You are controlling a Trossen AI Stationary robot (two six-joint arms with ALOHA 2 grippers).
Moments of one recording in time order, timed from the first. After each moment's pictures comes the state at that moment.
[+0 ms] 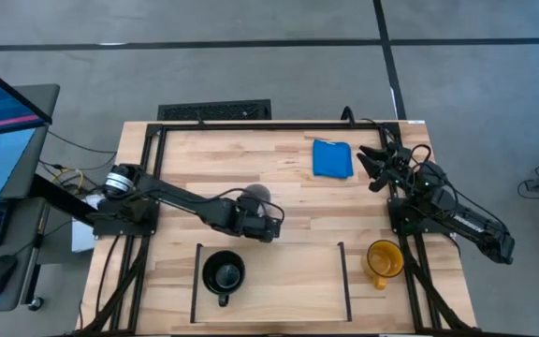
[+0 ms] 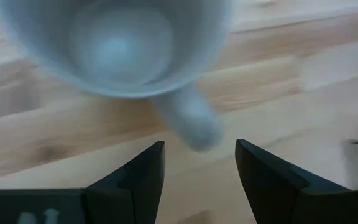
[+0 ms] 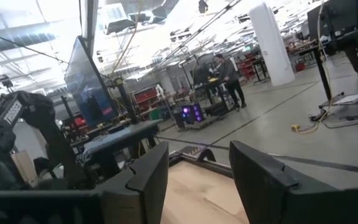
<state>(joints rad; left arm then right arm) -0.23 1.85 1.38 -0.75 -0.34 -1.57 -0.57 0.01 0.03 0.19 -0.07 0.34</state>
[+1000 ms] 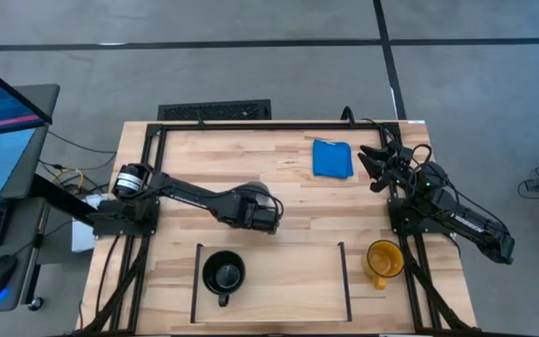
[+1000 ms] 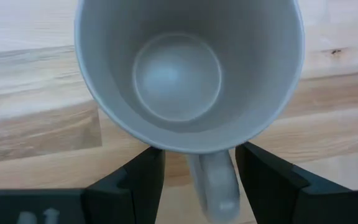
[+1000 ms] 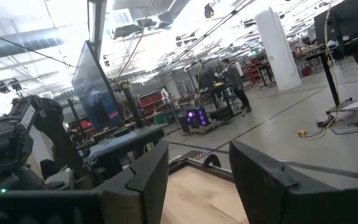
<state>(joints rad) -0.17 1.92 1.45 -0.93 -0.40 -1.61 -0.57 0.01 0.03 0.22 -0.08 0.34</state>
